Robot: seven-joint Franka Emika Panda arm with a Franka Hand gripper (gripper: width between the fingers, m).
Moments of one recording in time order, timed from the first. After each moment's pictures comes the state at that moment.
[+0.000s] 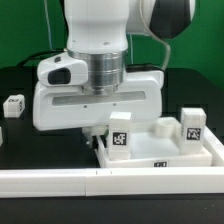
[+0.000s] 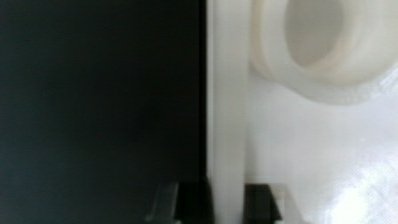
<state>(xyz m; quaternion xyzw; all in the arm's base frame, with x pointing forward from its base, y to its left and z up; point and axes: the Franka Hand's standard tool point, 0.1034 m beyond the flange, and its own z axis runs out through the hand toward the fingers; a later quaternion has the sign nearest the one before) 0.554 -0.041 0.012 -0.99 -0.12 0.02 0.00</state>
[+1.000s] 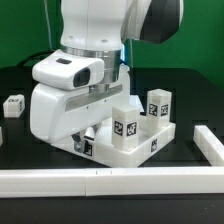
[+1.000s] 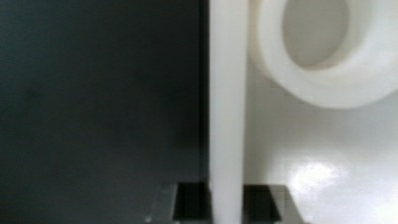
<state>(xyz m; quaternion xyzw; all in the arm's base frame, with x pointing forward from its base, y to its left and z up) 0.564 -0.057 0.015 -0.89 -0.45 0.01 -0.04</state>
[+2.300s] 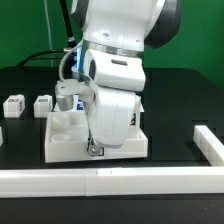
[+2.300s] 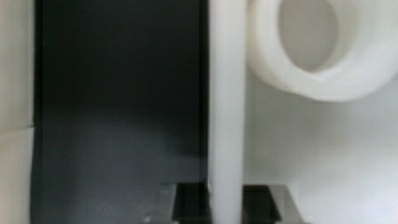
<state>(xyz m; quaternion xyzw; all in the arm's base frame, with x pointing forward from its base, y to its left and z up) 0.582 -0.040 0.019 -0.62 -0.77 0.05 -0.10</state>
